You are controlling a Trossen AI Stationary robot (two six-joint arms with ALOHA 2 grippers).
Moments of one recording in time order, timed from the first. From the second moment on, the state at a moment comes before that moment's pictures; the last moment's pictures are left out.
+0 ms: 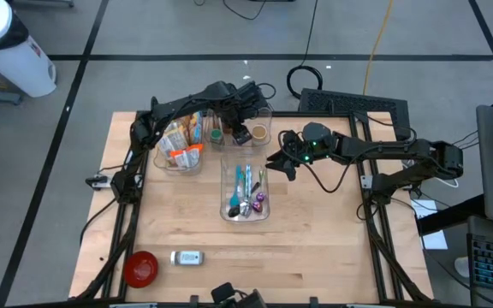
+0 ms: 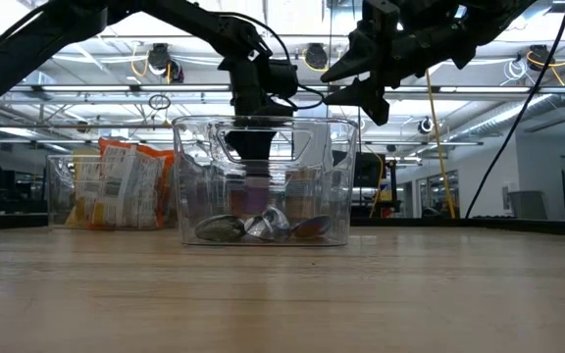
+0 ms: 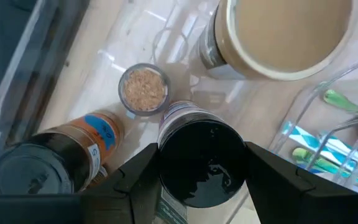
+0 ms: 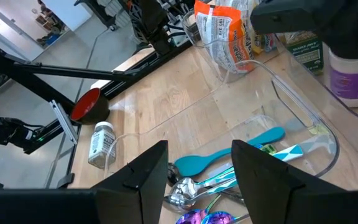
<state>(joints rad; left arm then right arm) 0.53 2.17 2.02 -1.22 0.08 0.06 -0.29 1.30 0.79 0.12 -0.34 0.46</state>
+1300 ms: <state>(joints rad) 0.56 1.92 1.99 -1.22 0.09 0.03 -0.29 1.30 0.79 0.13 -0.34 0.45</state>
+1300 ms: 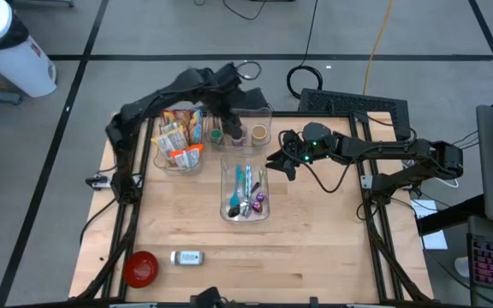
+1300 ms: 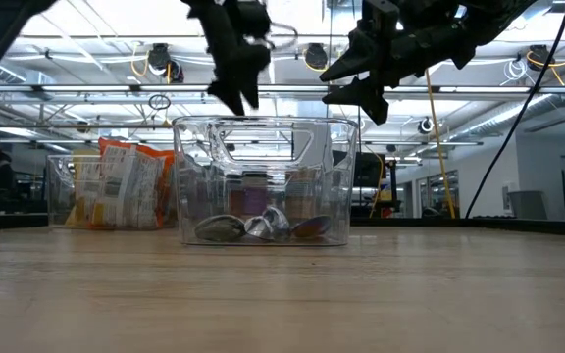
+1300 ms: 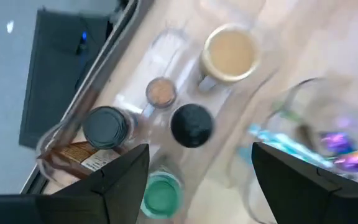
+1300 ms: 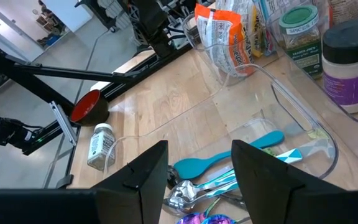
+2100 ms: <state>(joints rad) 0.29 1.28 1.52 -0.58 0.15 -0.19 -0.17 1.30 0.80 0.40 -0.13 0.67</state>
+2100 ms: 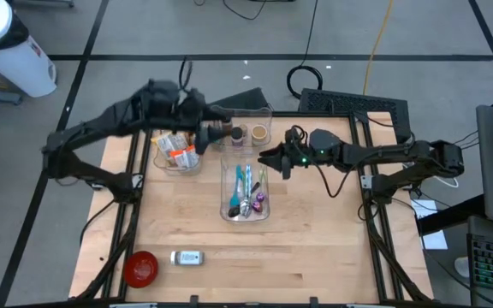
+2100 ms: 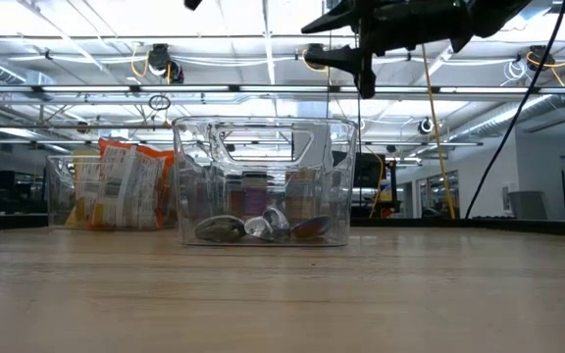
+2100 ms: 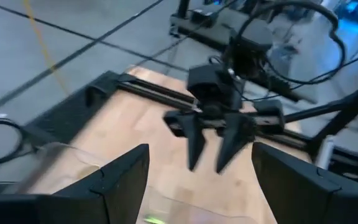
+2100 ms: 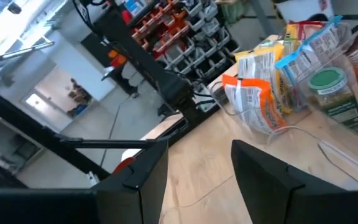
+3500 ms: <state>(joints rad) -0.33 0.98 0.86 -0.26 0.21 -0.78 -0.16 1.30 0.79 0.42 0.03 0.61</state>
